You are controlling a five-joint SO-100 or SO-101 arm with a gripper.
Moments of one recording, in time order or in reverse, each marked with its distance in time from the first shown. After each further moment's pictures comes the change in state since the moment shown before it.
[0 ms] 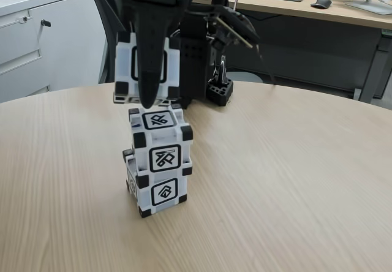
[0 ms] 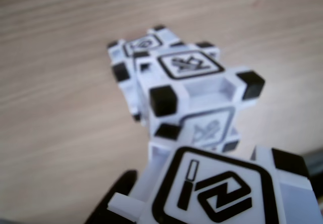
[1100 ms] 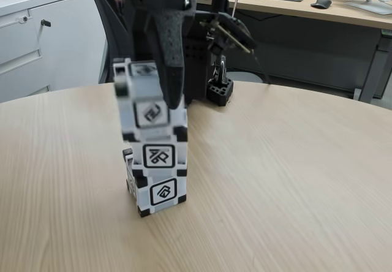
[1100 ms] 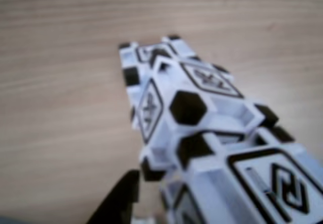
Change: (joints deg) arm -0.9 -1.1 0.2 0.0 -7.2
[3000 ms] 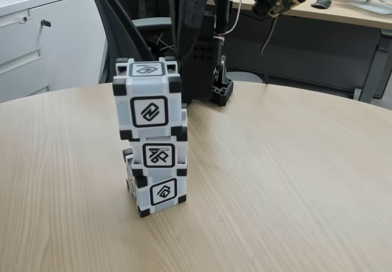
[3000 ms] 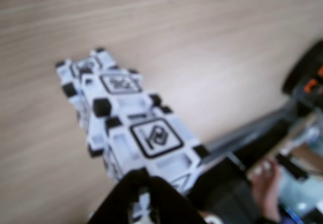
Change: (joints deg) arm -10.5 16.7 0.3 0.0 16.0
